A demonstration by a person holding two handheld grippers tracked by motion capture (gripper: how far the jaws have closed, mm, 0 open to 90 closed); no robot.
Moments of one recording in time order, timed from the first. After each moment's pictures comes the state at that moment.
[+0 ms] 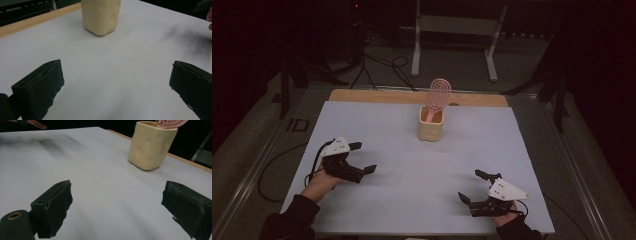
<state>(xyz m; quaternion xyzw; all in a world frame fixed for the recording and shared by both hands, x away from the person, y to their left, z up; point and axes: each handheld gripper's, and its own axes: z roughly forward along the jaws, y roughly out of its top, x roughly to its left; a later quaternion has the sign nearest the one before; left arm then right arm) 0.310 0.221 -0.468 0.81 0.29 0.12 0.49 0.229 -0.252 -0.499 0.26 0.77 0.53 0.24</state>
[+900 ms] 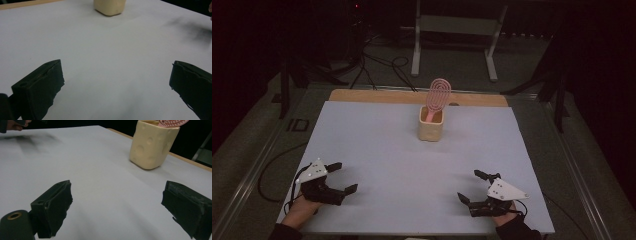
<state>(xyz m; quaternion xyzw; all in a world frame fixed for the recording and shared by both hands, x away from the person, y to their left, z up) 0.257 0.268 -0.501 0.78 0.34 0.13 0.50 0.229 -0.251 -0.500 0.25 0.78 0.53 0.23</state>
